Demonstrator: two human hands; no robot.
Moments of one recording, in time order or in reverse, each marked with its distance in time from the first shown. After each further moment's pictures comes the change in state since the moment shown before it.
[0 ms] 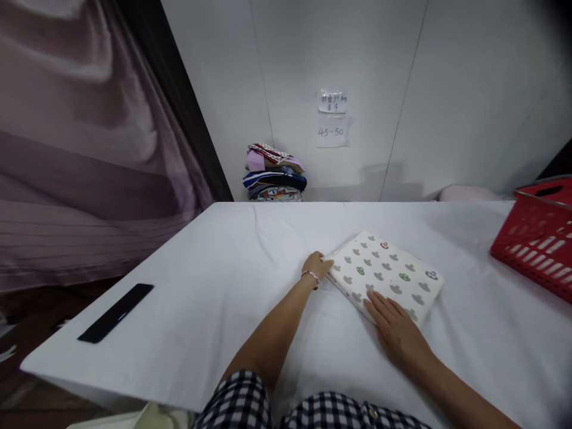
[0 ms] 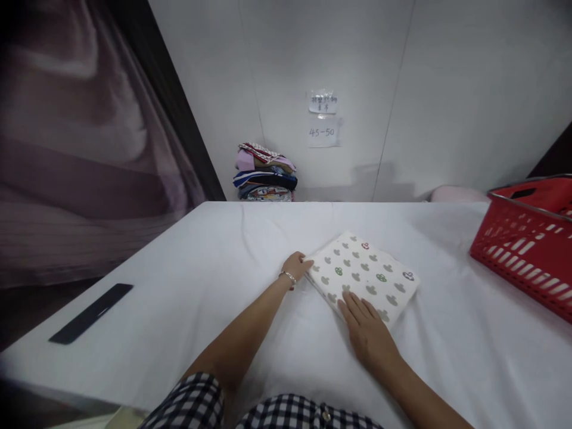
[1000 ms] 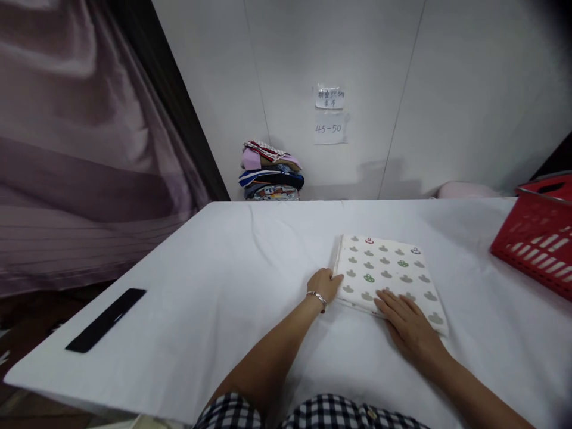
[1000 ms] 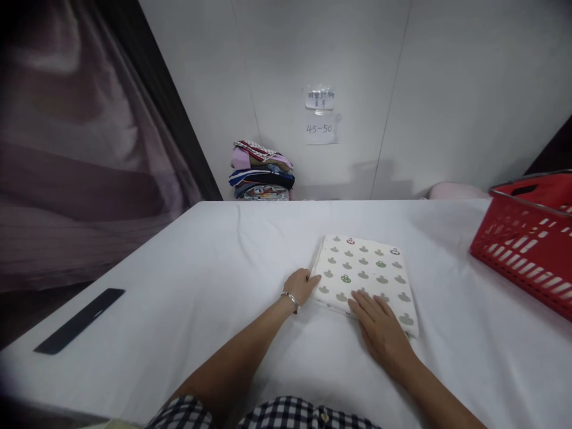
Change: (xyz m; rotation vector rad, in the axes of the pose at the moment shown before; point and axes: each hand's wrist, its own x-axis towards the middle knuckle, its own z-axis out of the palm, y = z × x) left_hand -0.040 0.003 0.023 0.214 -0.008 0.194; right_hand -0.011 0.035 -0.004 0.060 -0.009 0.023
